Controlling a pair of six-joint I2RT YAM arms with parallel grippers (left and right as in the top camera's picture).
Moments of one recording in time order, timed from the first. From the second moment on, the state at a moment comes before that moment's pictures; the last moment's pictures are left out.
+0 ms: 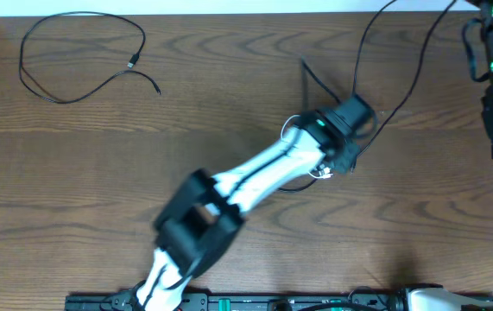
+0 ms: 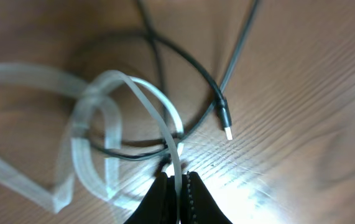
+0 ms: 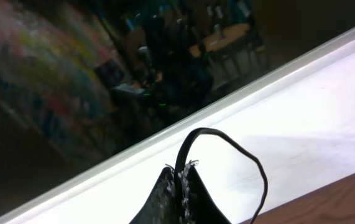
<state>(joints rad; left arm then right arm) -0.84 2.05 1.69 -0.75 0.07 -0.29 0.07 1.43 1.85 -0.40 0.17 0.51</state>
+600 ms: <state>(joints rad) -0.24 1.56 1.70 -0.89 0.12 -0.50 -0.03 1.43 1.85 -0.46 0.33 0.51</state>
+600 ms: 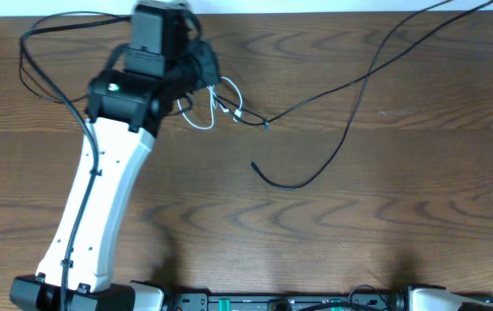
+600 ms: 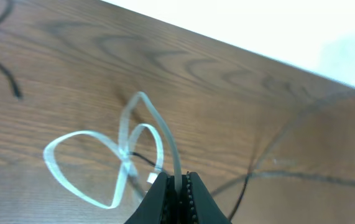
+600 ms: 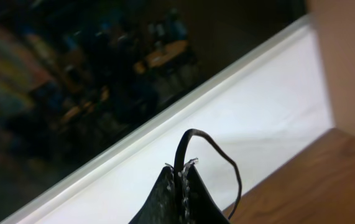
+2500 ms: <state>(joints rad) -0.02 1.59 1.70 -1.13 0.27 -0.35 -0.08 1.43 2.06 -0.11 0.12 0.58</state>
